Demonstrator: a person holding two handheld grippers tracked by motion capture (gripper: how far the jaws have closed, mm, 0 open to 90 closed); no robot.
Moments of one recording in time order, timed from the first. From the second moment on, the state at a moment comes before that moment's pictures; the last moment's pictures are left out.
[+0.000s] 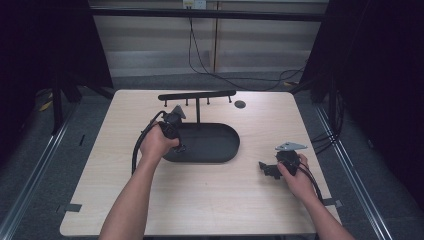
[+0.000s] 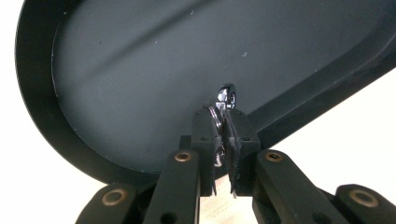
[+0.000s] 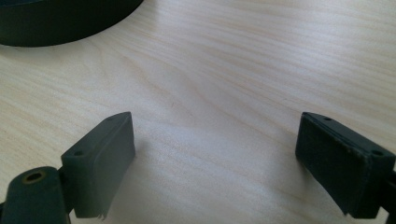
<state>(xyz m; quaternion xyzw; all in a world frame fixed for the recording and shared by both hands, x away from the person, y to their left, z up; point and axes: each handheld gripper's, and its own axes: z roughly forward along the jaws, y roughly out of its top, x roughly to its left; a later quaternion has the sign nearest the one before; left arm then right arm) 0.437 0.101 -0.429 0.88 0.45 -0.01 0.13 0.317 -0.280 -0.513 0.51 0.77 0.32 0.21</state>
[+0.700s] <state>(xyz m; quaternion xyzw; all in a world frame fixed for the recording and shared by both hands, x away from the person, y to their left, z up) 0.445 0.100 -0.439 0.88 0.46 0.00 0.13 0.317 -0.280 -0.513 0.51 0.77 0.33 0.21</state>
